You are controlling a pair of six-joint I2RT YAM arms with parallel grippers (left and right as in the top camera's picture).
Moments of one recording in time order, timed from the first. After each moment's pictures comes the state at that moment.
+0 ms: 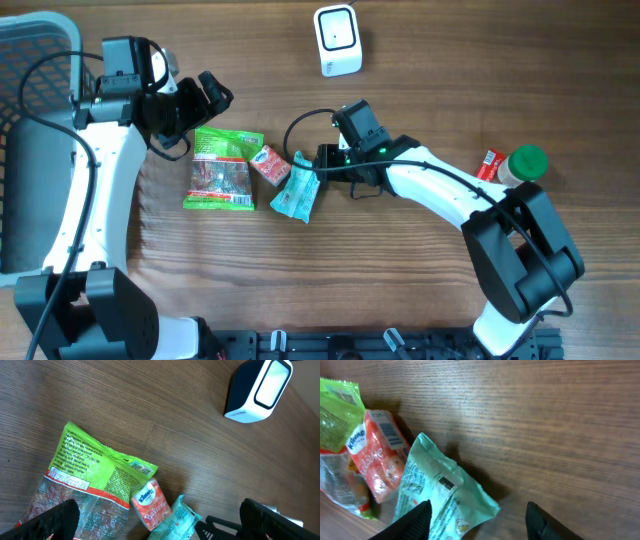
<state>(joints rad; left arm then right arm) 0.08 1.60 1.36 -0.82 0.34 -0.45 0.58 1.87 1.11 -0.30 -0.23 0.61</state>
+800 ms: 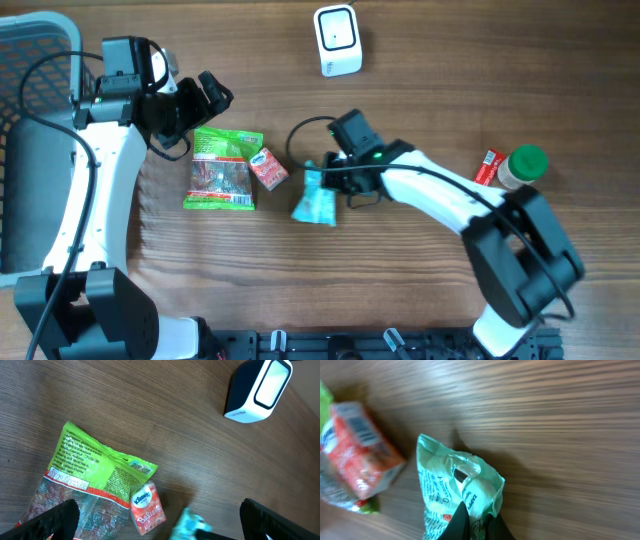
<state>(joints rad) 0.08 1.60 1.36 -0.82 0.34 -0.45 0.60 1.84 1.10 -0.43 -0.18 0.77</state>
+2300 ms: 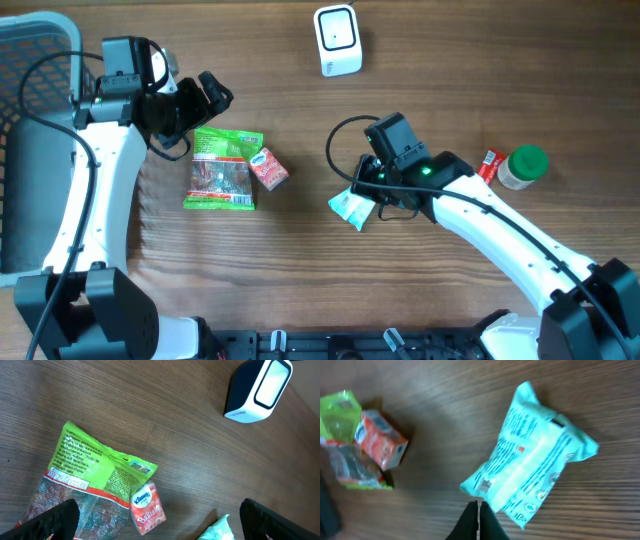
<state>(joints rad) 0.08 1.60 1.36 -0.82 0.34 -0.45 0.57 1.52 1.00 -0.61 -0.15 0.83</state>
